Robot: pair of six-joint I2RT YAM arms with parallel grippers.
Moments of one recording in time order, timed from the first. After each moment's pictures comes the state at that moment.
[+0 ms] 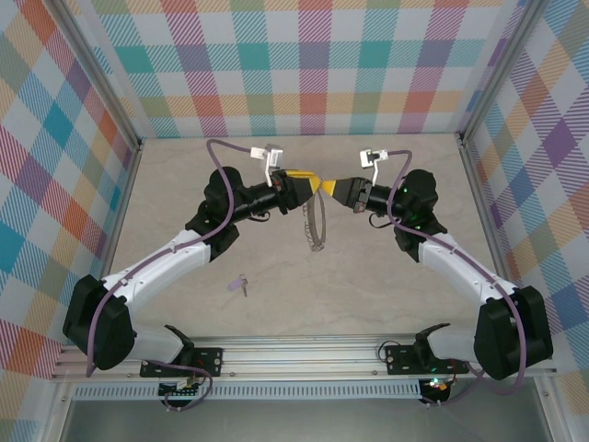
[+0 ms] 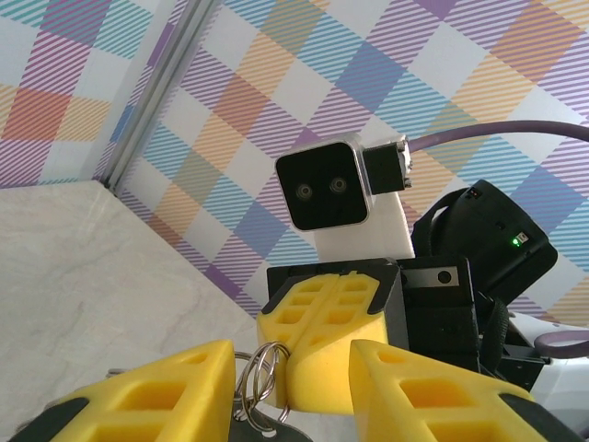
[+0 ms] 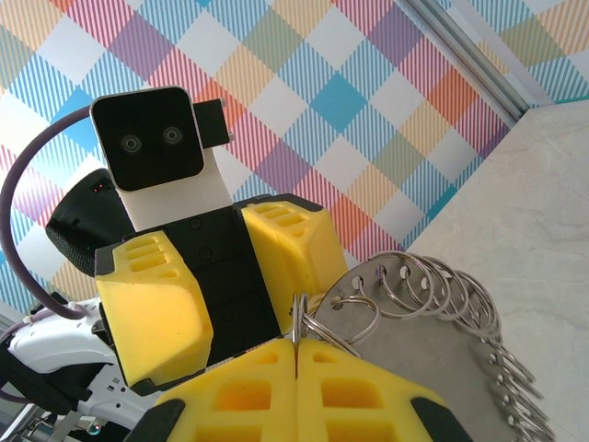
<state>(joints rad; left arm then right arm) -0.63 1.35 1.01 0.43 0.54 -0.63 0.37 1.27 0.82 0.60 -0.92 0.94</state>
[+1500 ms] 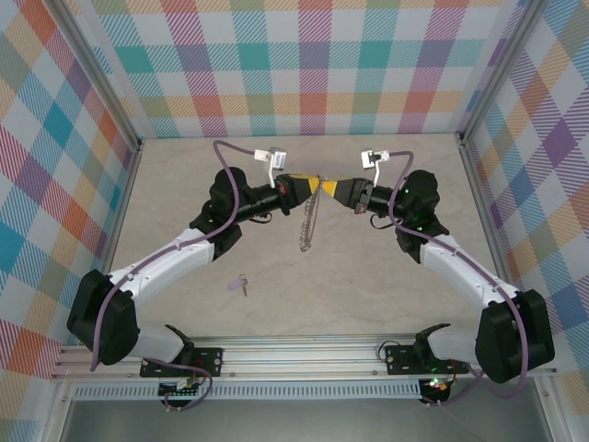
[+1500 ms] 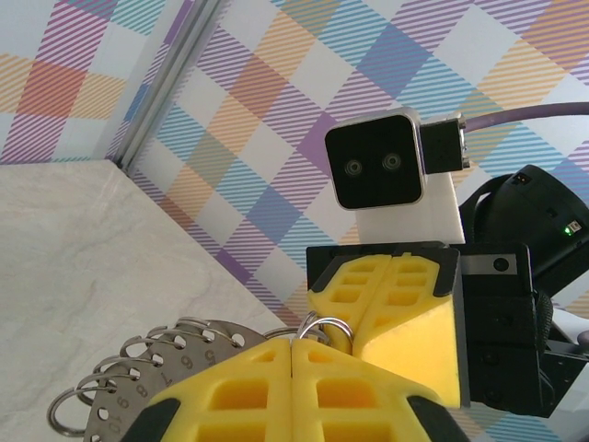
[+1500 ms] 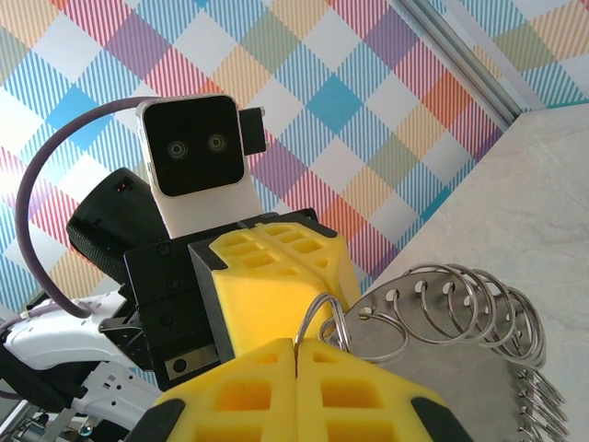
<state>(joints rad) -0.63 1.38 1.00 0.42 0.53 -0.63 0.37 1.25 0.82 0.58 -0.92 0.92</state>
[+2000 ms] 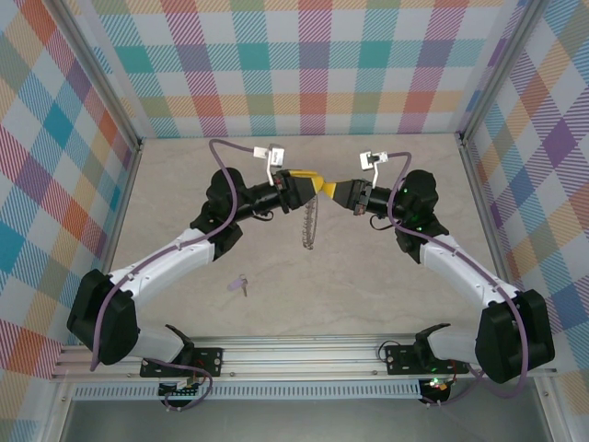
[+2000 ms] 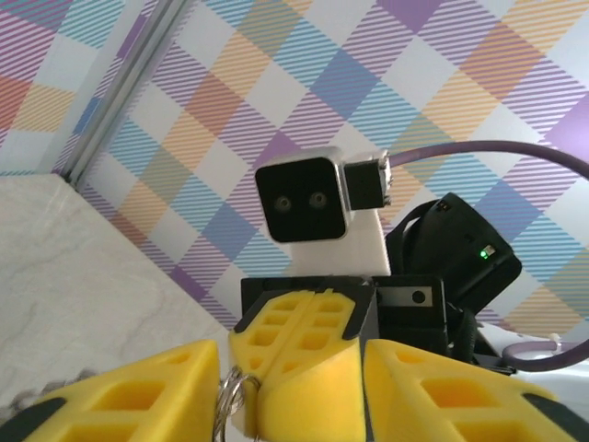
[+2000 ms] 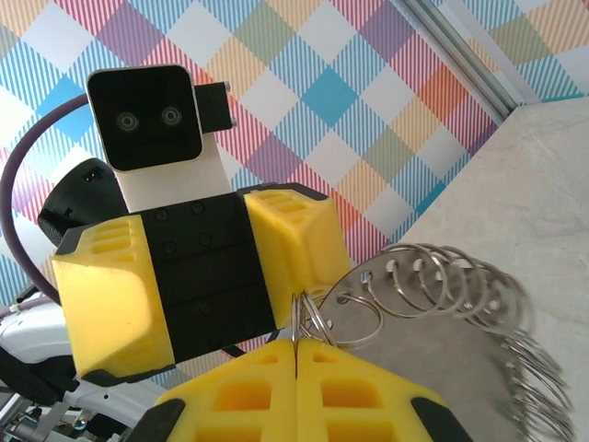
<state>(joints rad) -0.63 1.39 1.01 0.53 0.59 -0.73 0.37 1.25 0.82 0.55 -0.92 0.89</state>
